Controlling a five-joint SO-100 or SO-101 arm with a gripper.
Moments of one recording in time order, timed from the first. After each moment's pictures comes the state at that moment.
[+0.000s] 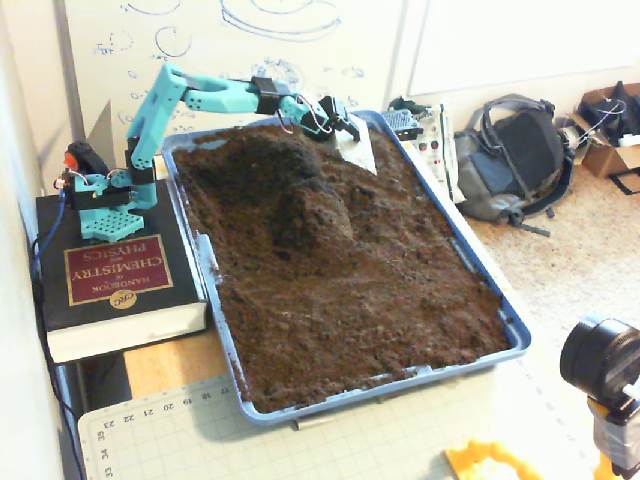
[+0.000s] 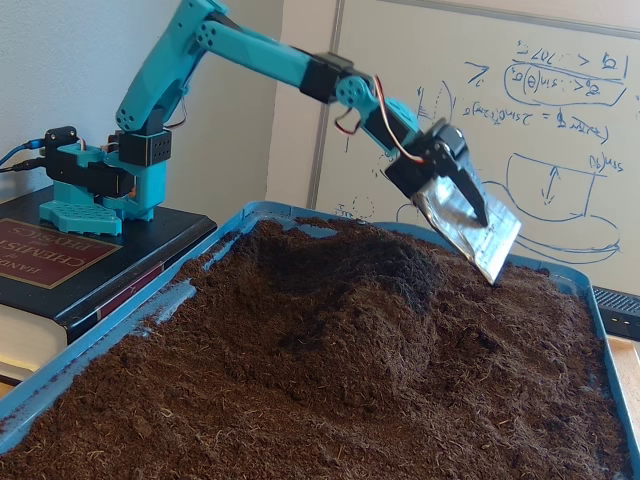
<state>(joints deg) -1.8 59.5 77.2 11.9 12.0</state>
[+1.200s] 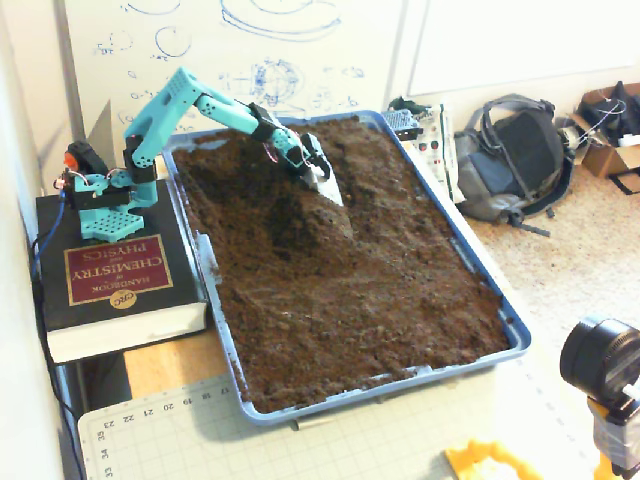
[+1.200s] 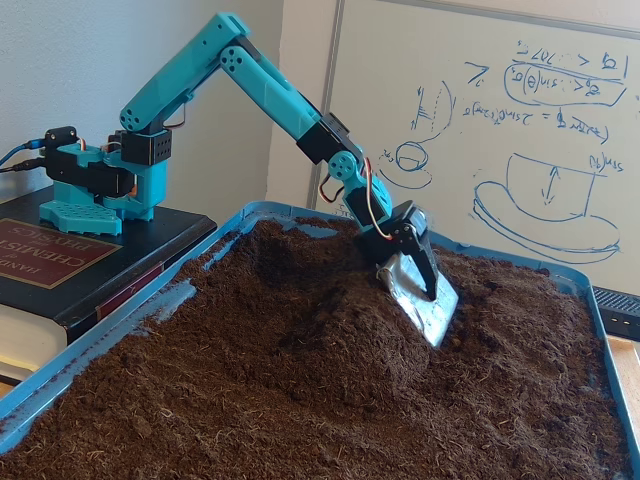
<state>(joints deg) -6.0 52.0 91.7 7.8 7.3</state>
